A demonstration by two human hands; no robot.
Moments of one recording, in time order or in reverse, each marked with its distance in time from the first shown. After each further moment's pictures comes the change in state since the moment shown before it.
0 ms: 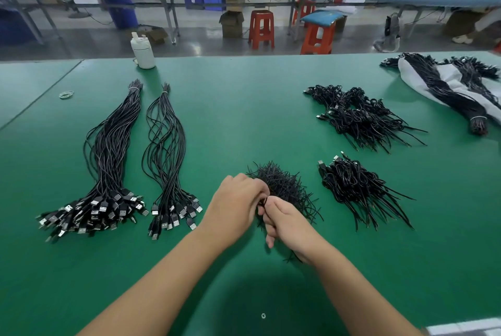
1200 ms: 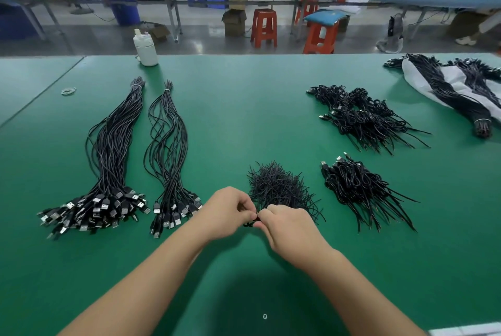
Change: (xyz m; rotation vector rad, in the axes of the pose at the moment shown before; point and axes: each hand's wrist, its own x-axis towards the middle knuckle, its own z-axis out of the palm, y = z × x) left_hand -0.001 -0.016 -0.012 -0.277 -0.446 -0.498; right_hand -0.004 0.010 -0.007 -1.325 0.097 -0.559
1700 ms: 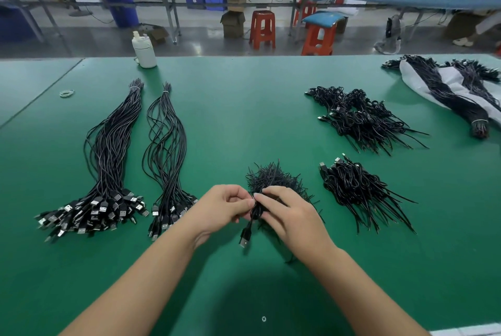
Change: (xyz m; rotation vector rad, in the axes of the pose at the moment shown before) left_hand -0.003 -0.003 -0.003 -0.693 -0.018 -0.062; right_hand 0.000 0.009 -0.011 0.257 0.385 0.003
